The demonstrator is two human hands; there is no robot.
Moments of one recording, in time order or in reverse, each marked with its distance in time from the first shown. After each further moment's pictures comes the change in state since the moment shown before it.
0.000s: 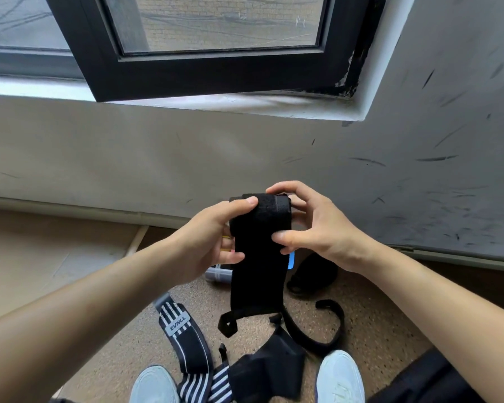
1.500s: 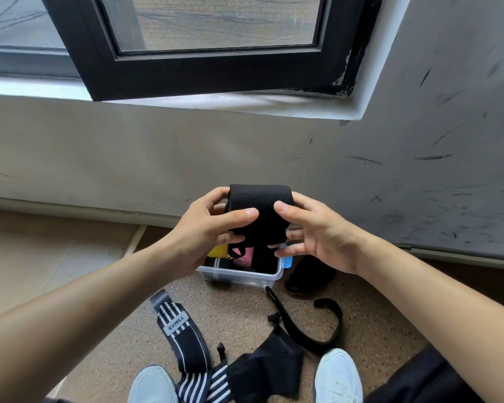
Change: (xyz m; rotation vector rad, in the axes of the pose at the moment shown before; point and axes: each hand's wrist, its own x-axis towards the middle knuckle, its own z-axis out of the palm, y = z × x) left_hand 0.002 -0.004 -0.006 -0.098 -0.005 0.281; right_hand 0.001 -0.002 0.000 0.240 -0.025 0.291
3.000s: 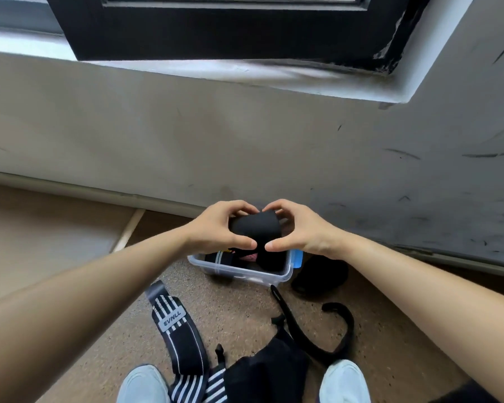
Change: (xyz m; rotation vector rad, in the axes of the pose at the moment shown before) left_hand 0.094 -0.079 -0.064 0.730 -0.113 -0.026; right_hand 0.114 0.078 -0.039 -0.507 -0.005 -0.042
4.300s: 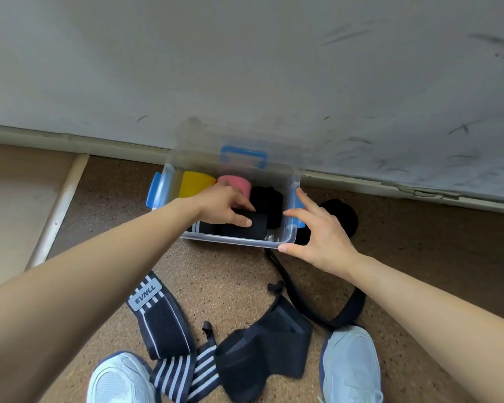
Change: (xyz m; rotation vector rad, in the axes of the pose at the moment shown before) left_hand 0.148 -0.176 0.078 0.623 -0.430 0.028; right_hand 0.006 0.170 0.042 -0.607 0.178 0.232
